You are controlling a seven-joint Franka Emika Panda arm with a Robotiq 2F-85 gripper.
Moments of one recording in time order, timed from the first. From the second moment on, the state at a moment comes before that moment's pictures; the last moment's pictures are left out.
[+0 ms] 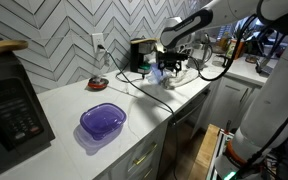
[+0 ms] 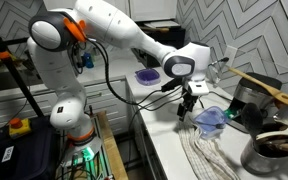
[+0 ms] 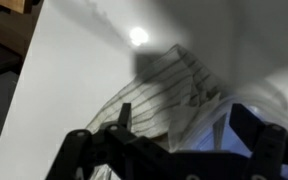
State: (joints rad) arm -0.26 -0.01 -0.18 -2.12 -0.12 2.11 0.79
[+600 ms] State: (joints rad) arm -0.34 0.14 -0.34 -2.05 -0.03 2.28 0.45
